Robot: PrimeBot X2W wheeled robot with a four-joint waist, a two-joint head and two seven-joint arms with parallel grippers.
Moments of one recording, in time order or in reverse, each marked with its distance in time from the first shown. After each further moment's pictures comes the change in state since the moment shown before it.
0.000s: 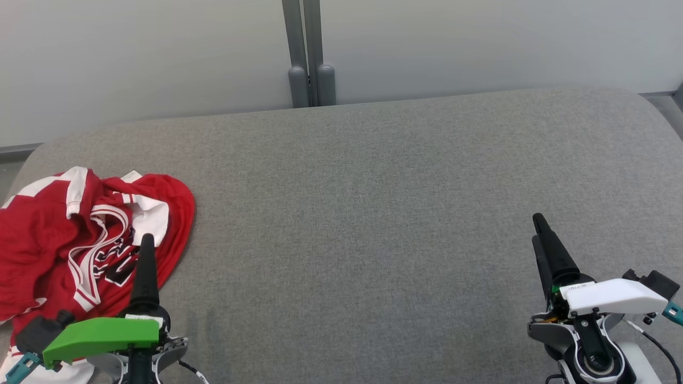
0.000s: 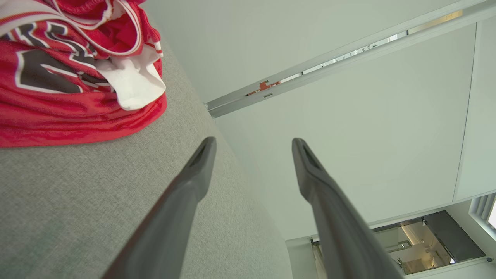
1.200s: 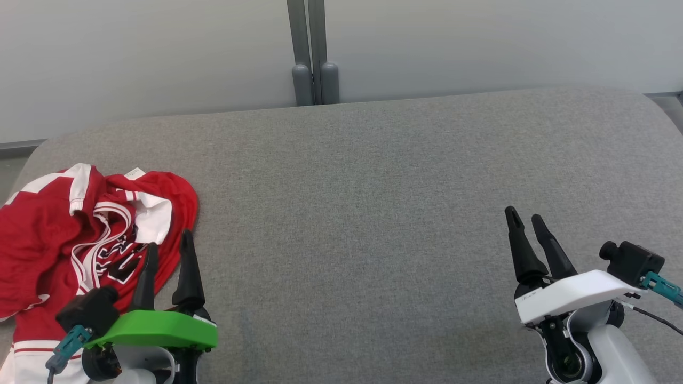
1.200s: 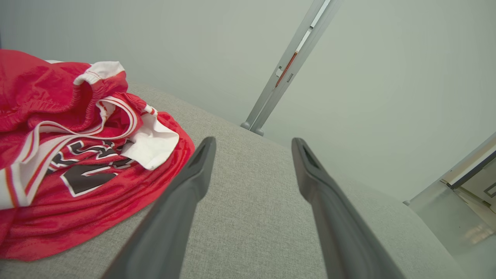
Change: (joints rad) left arm 0.004 0.002 -0.102 -0.036 0.676 0.083 -0.114; right arm -0.031 -0.039 0.089 -0.007 -0.681 0.000 -0.114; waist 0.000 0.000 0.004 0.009
